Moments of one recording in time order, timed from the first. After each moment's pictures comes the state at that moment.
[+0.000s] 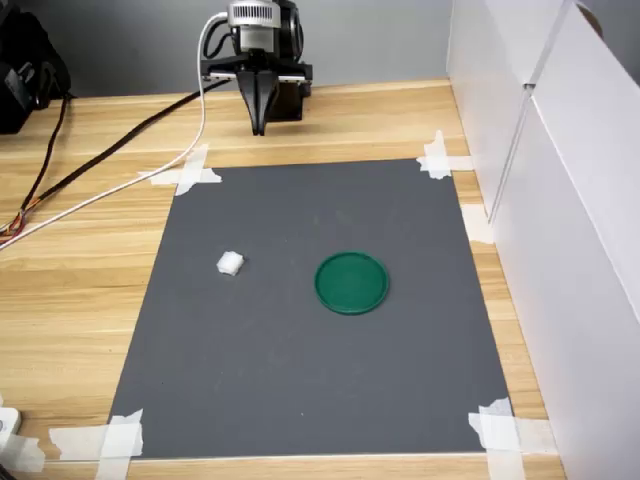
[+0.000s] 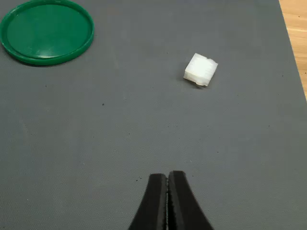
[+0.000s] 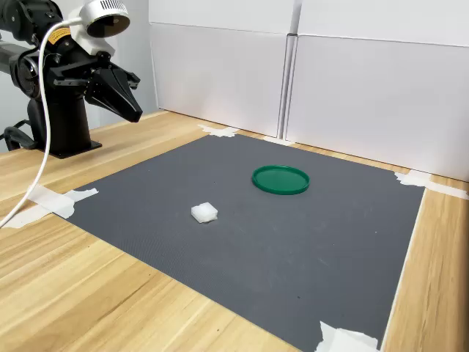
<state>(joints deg) 2.4 5.8 -1.4 -2.1 21.3 -7.6</state>
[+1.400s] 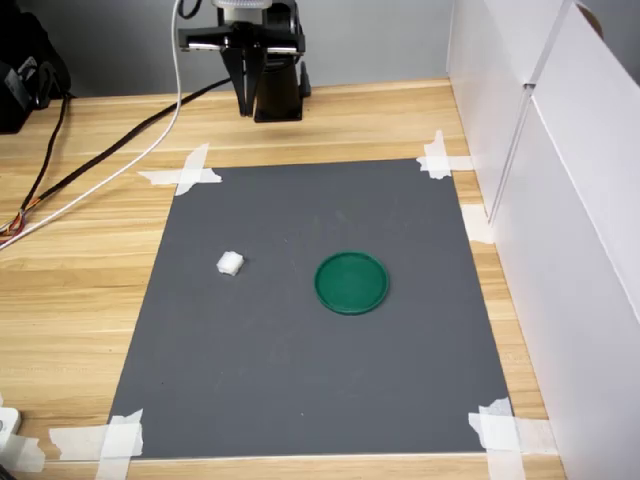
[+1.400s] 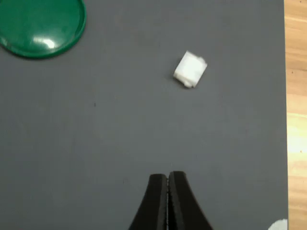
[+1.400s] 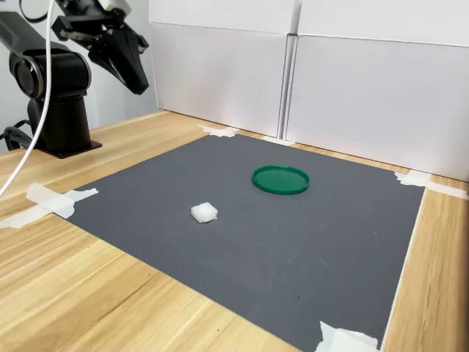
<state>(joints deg) 2.4 35.6 -26.0 -3.8 33.3 -8.8</state>
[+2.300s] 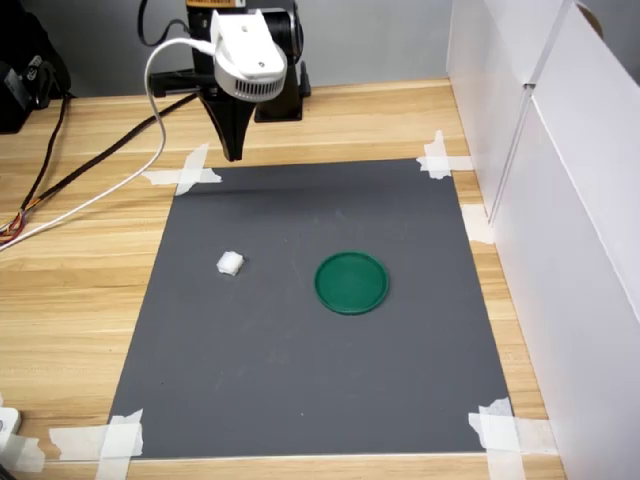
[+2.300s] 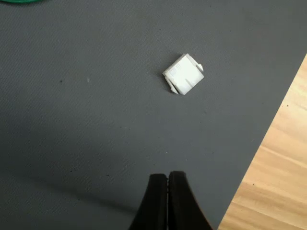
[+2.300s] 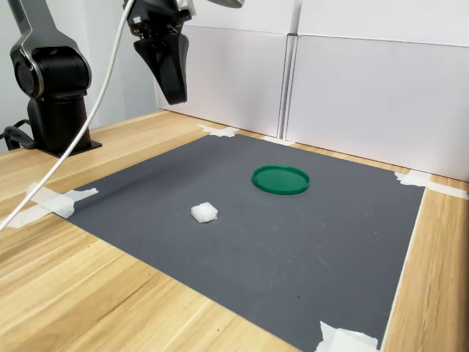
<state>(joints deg) 1.6 67.9 -50.5 -5.9 47.7 -27.9</state>
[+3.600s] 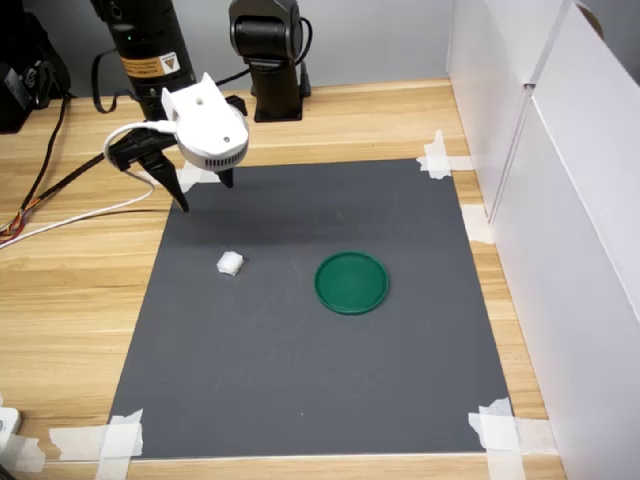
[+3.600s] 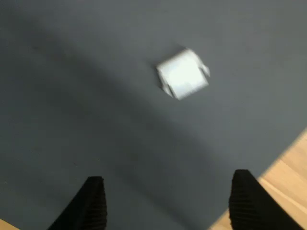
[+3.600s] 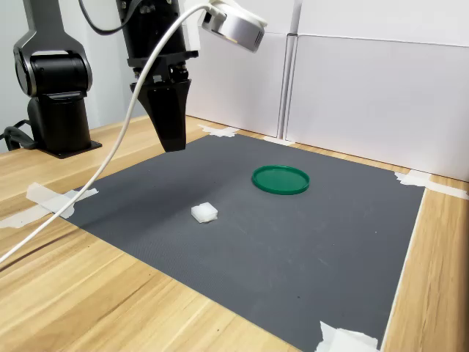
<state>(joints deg) -11.2 85.1 -62.0 7.1 56.3 -57.5</state>
